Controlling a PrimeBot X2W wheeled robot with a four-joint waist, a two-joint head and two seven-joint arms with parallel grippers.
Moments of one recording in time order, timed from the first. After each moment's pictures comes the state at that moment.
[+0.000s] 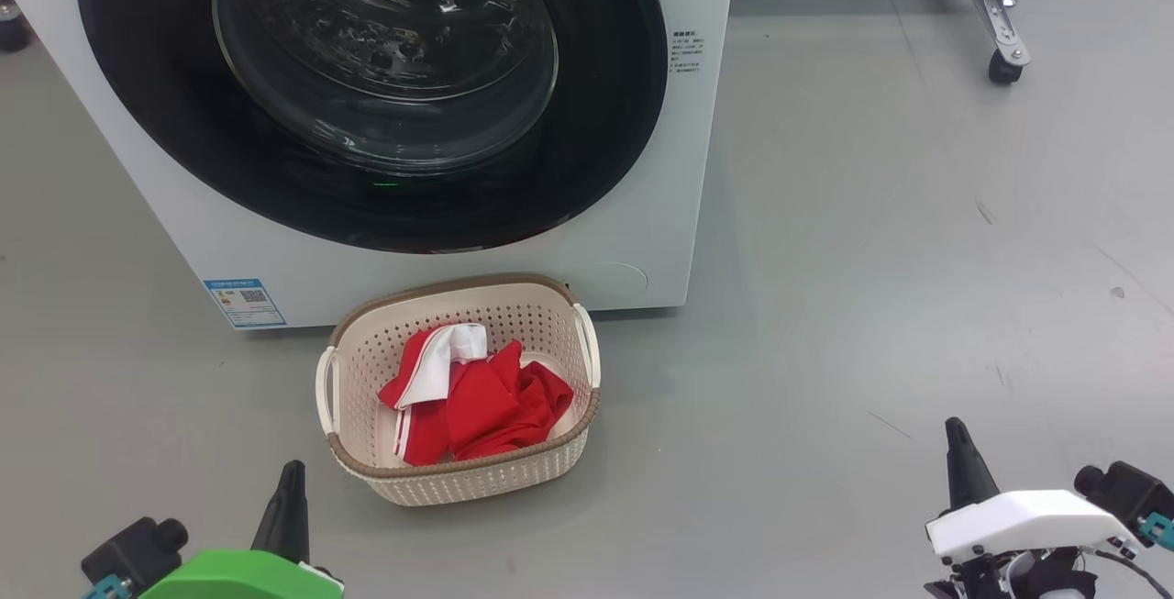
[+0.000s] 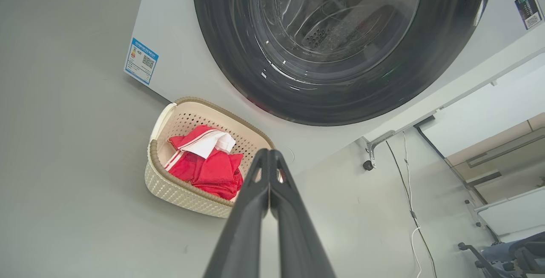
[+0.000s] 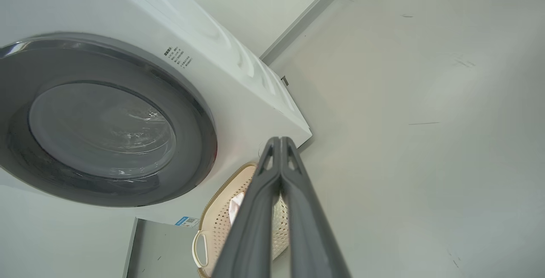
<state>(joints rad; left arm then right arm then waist) 0.06 0.08 -0.16 0.16 -0.99 0.02 -0.06 0.05 -0.08 0.12 0.23 1.01 0.04 -0.10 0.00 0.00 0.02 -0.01</state>
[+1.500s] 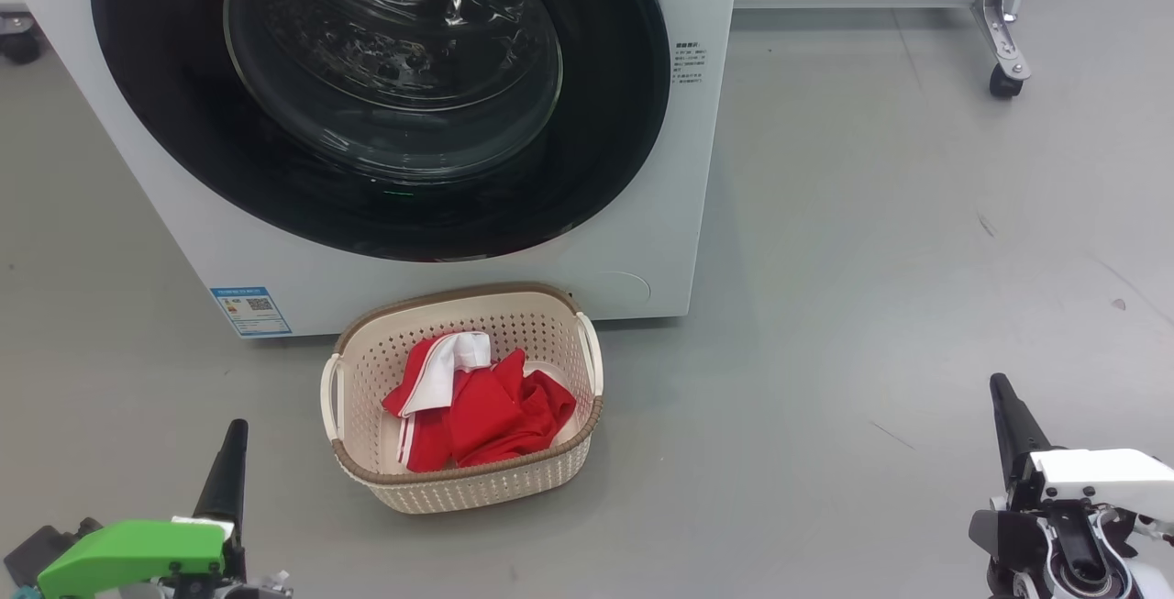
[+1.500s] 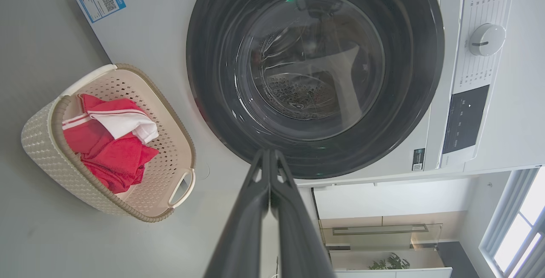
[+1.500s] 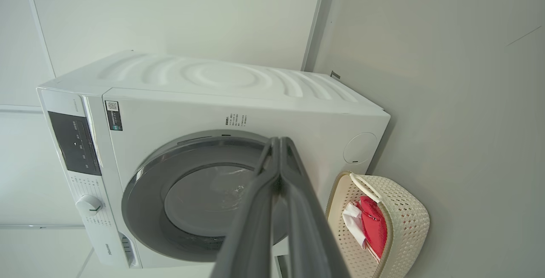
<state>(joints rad) -0.02 0.09 -0.04 0.24 -1.59 -0.10 0.02 -0.04 -0.08 -0.03 0.26 1.58 0.10 0.03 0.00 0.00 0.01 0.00</state>
